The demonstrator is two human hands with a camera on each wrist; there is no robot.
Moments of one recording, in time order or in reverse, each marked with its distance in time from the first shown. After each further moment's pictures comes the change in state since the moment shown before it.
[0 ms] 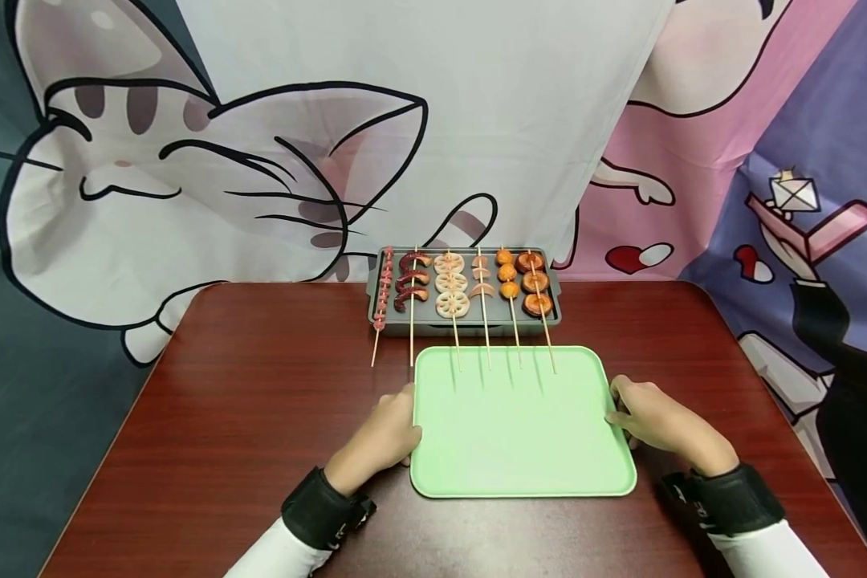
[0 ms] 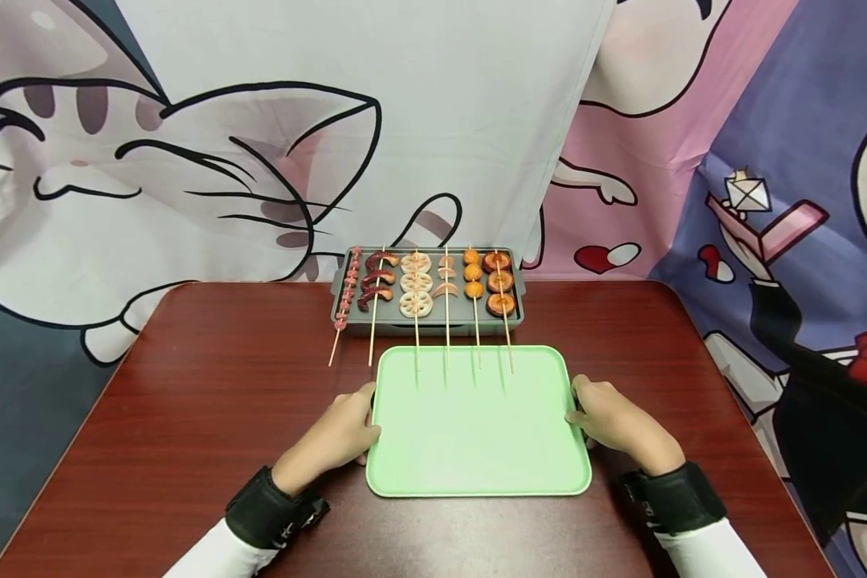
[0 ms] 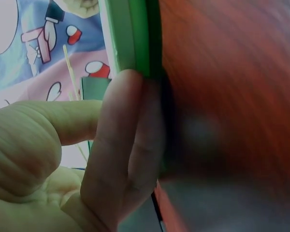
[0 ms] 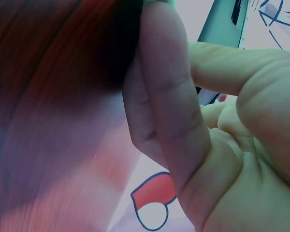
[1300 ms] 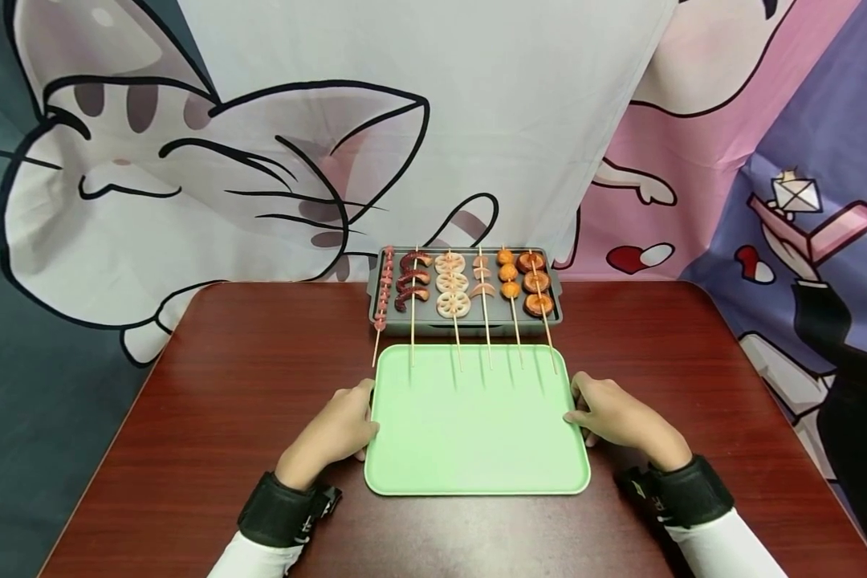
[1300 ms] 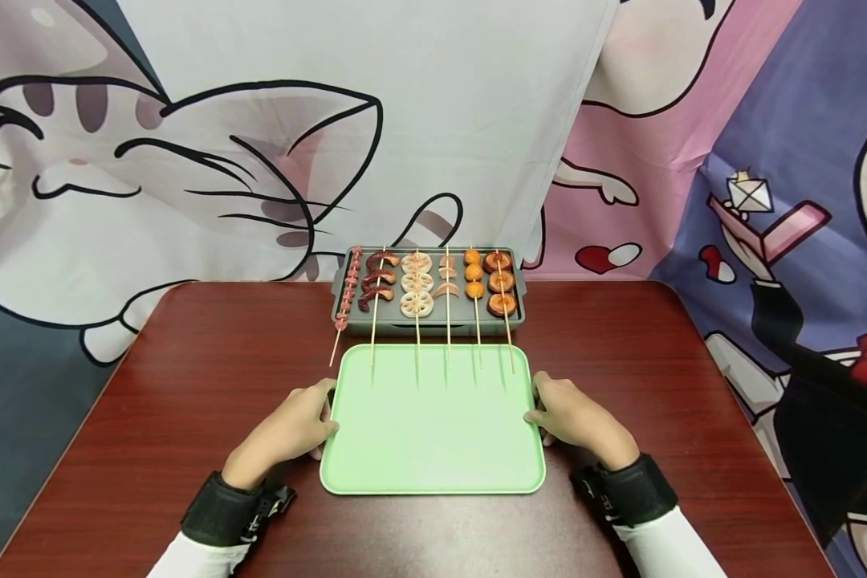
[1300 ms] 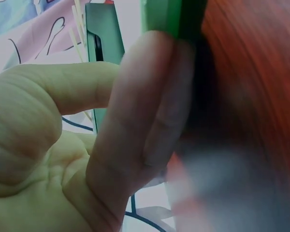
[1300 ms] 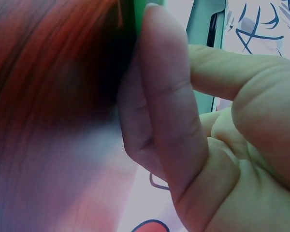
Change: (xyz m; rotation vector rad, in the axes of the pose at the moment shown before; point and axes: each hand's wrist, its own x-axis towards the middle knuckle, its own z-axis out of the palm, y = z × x) left_hand -0.011 -0.034 -0.048 0.006 -0.074 -0.149; right_hand 0.027 -0.040 0.023 0.057 -0.012 -0.027
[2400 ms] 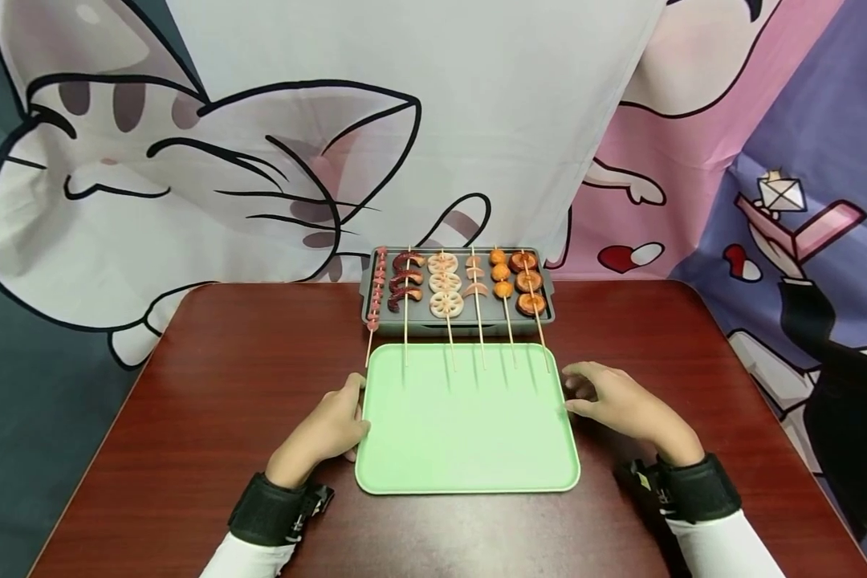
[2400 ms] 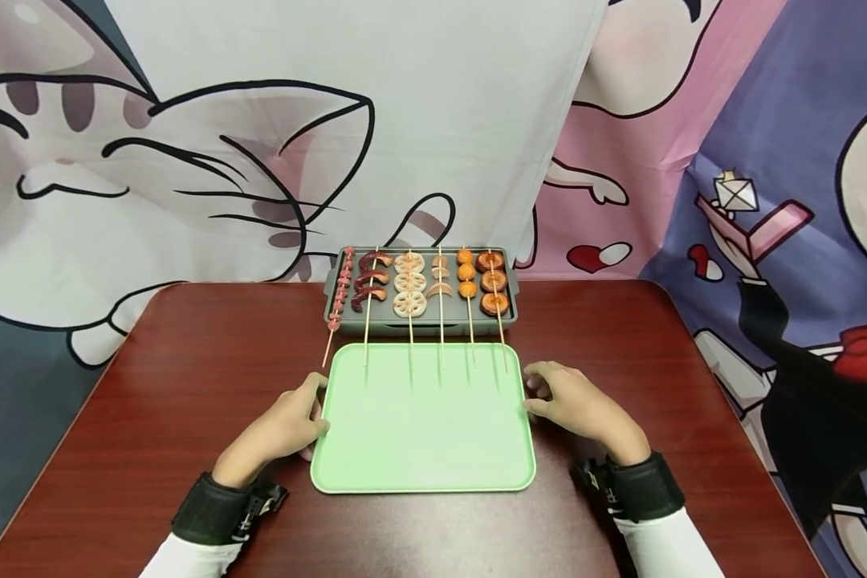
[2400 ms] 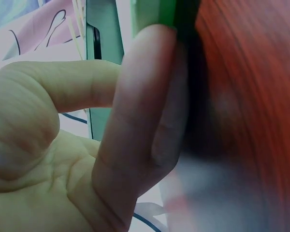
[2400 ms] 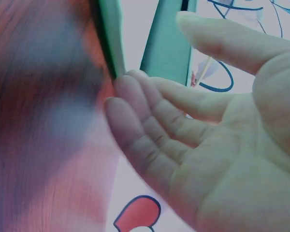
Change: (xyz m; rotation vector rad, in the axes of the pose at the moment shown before) left_hand 0.003 -0.012 -0.002 -0.099 -0.021 0.020; right_hand -0.004 0.005 -0.018 -0.111 0.157 -0.154
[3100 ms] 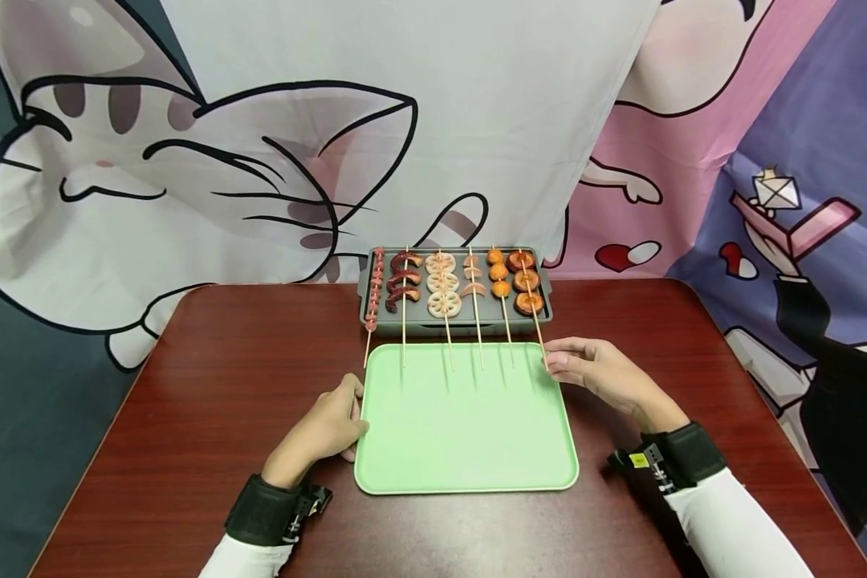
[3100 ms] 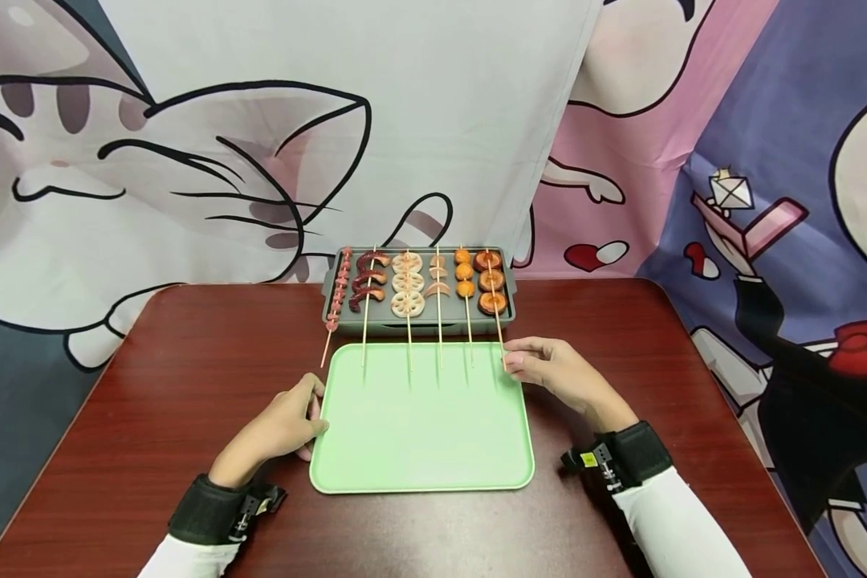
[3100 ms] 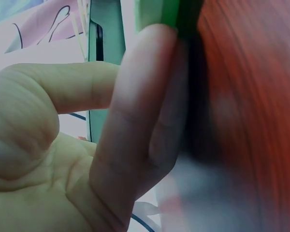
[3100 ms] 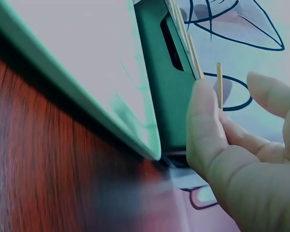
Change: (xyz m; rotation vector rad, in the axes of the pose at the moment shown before) left_hand 0.000 -0.002 -0.003 -0.054 -0.001 -0.001; right_hand 0.032 0.011 -0.003 0.912 -0.069 0.128
